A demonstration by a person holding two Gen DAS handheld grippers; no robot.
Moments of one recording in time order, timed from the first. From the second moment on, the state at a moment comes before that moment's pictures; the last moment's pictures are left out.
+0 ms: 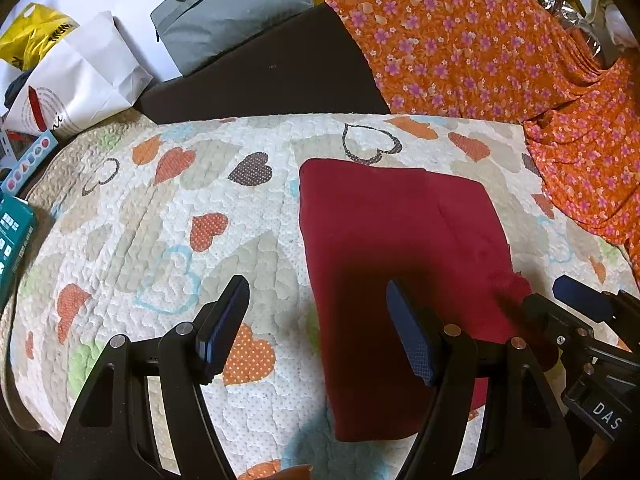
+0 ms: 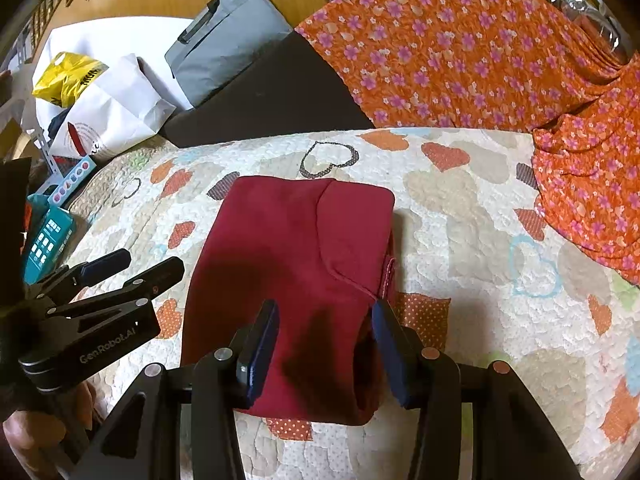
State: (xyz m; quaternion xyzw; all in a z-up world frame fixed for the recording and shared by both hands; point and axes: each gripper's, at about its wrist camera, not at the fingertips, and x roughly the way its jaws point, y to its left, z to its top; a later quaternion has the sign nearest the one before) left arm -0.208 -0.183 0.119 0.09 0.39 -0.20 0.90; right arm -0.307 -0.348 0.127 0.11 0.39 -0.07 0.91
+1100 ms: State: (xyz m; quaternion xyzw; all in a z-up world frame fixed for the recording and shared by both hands) left arm -0.210 -0.190 0.116 0.10 0.39 -0.20 0.89; right arm -0.301 -0.346 0.115 0.13 0.41 -0.07 0.90
